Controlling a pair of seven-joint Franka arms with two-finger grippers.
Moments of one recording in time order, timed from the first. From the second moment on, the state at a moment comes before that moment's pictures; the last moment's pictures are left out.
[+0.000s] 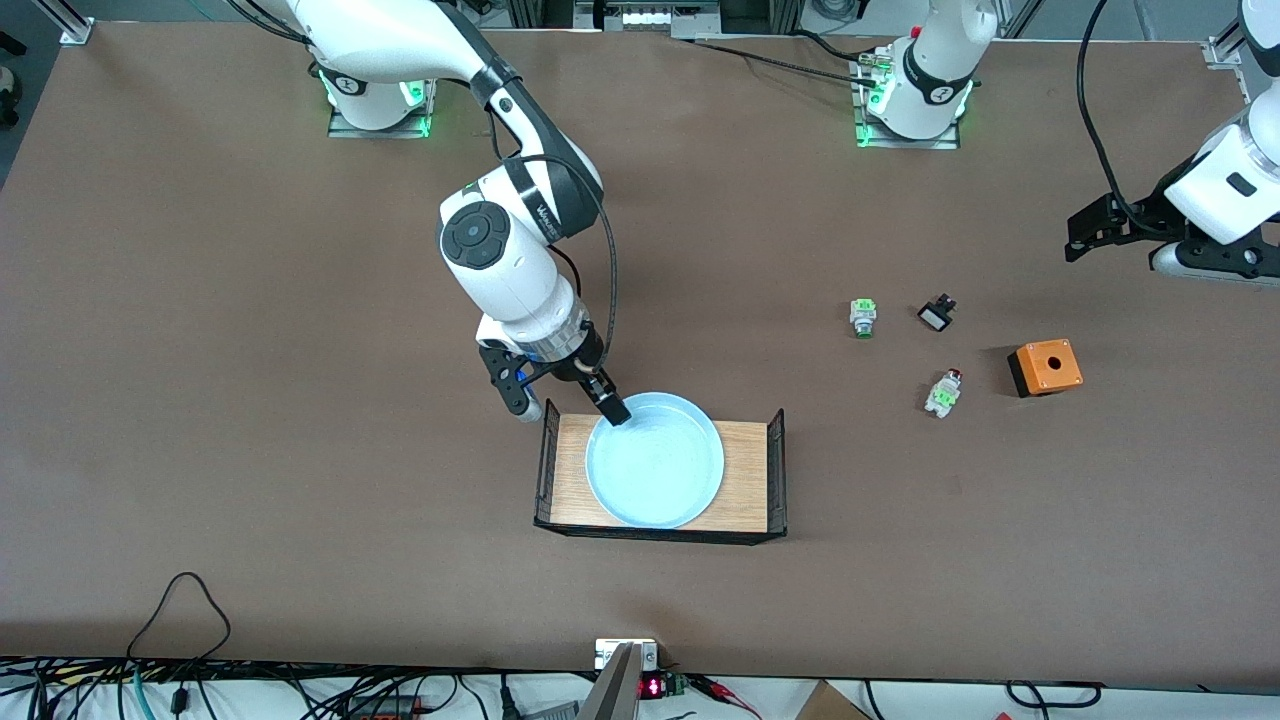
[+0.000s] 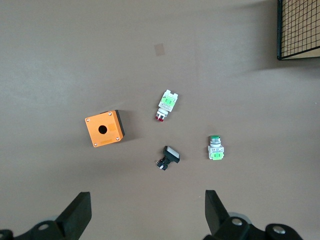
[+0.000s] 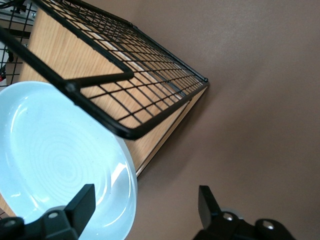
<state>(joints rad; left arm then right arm) 0.00 -0.07 0.02 -1.82 0.00 1.72 0.11 0.66 0.66 -0.05 -1.42 0.23 2.41 1.47</state>
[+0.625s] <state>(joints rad) 0.00 -0.01 0.03 -1.75 0.00 1.70 0.12 0.67 0.67 -0.05 -1.42 0.23 2.41 1.47</state>
